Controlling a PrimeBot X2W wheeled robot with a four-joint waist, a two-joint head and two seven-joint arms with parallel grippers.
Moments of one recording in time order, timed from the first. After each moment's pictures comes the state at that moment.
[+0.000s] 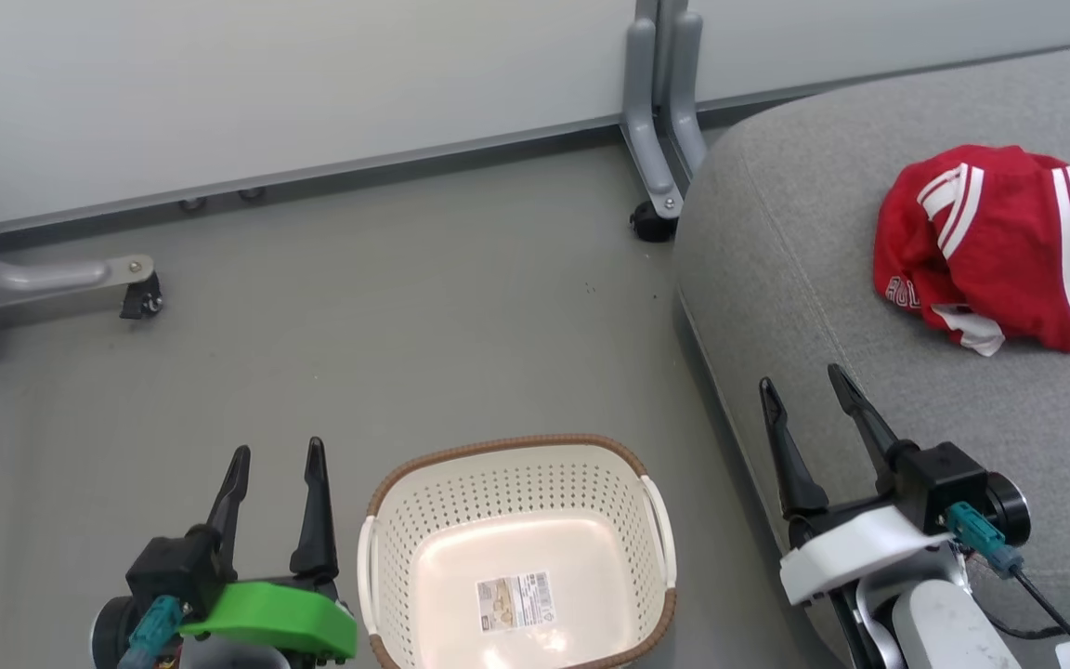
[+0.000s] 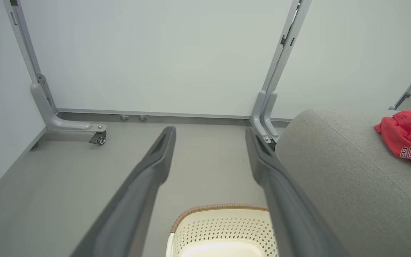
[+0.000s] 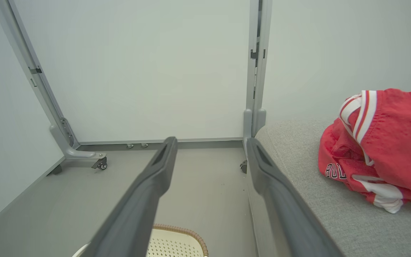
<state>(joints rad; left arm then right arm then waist) -0.05 0.18 -0.28 0.19 -0.47 0.11 -0.26 -0.12 -0.05 0.11 0.22 0.10 0.13 -0.26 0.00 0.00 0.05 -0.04</state>
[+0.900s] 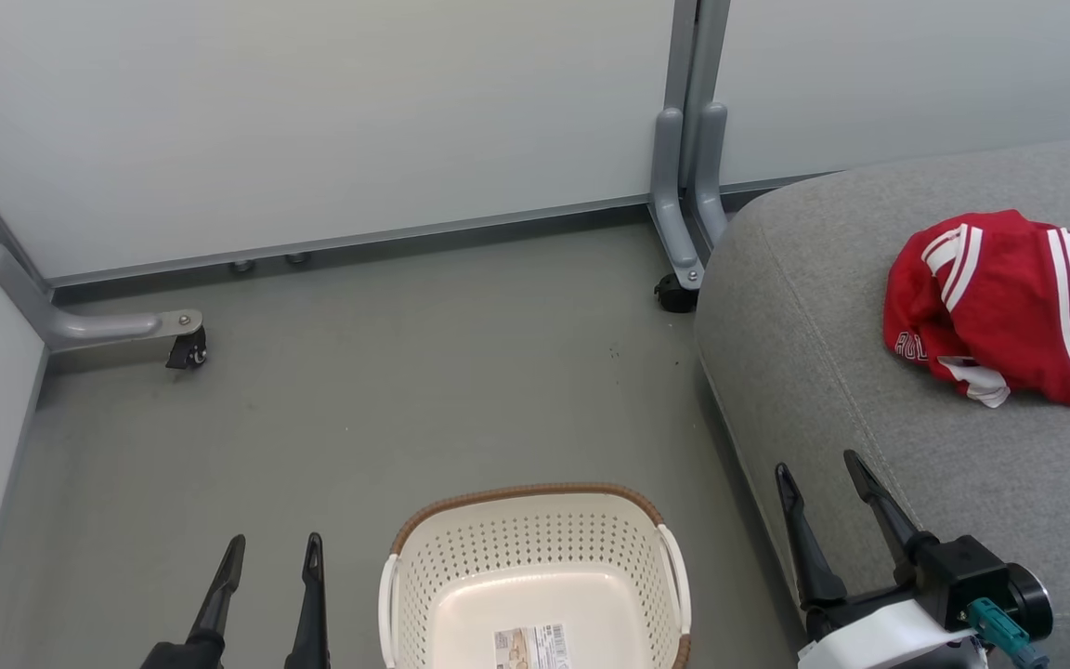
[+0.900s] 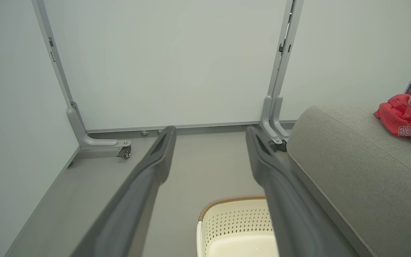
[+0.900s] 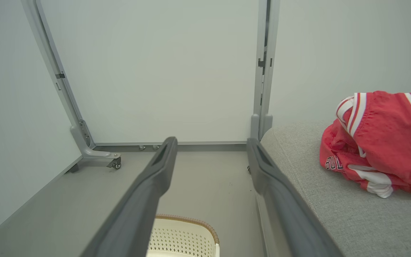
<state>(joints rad) 0.19 0.05 -0.06 0.08 -0.16 -0.10 -0.26 0.10 -0.05 0.11 0.09 0.09 0.13 -0.26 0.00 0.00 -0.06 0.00</state>
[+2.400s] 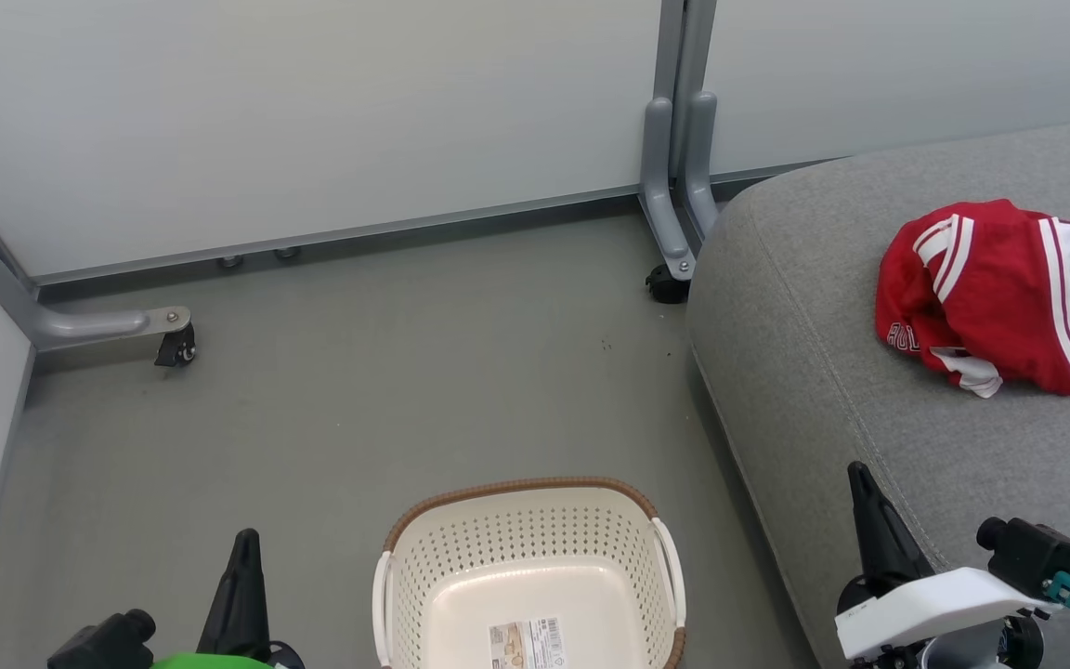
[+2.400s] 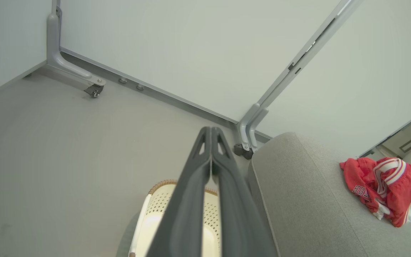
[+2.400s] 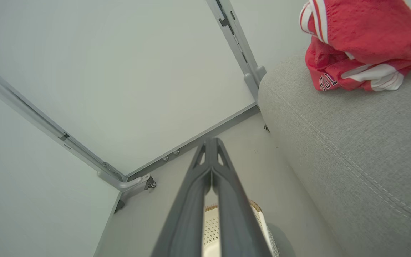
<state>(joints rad) 0.12 0.06 -0.04 0.17 -0.64 -0.11 -0.16 0.06 -0.07 0.08 0.16 0.61 0.13 -0.17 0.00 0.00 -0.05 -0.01</state>
